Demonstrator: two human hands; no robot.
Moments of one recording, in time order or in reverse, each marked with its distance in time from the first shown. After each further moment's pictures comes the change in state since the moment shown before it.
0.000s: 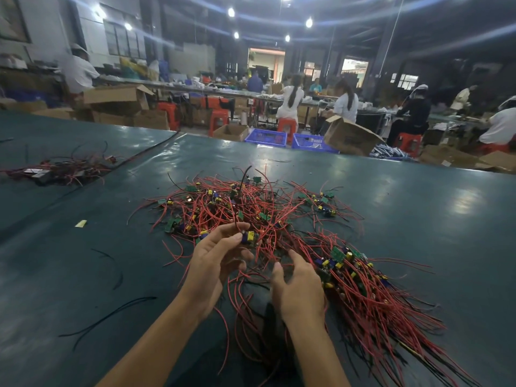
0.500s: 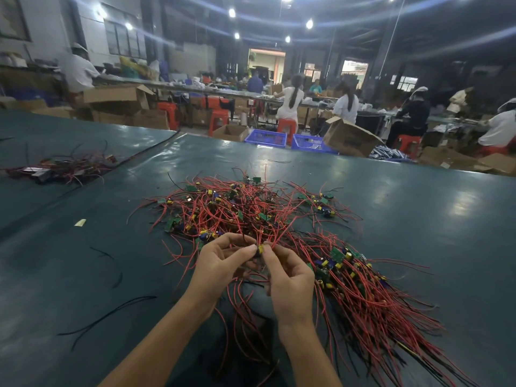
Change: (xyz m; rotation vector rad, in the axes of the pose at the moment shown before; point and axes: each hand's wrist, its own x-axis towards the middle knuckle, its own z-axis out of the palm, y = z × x) left_hand 0.000 -0.008 0.000 0.230 0.030 -0.030; right_hand -0.021 -0.026 -0.003 1.117 -0.037 -0.015
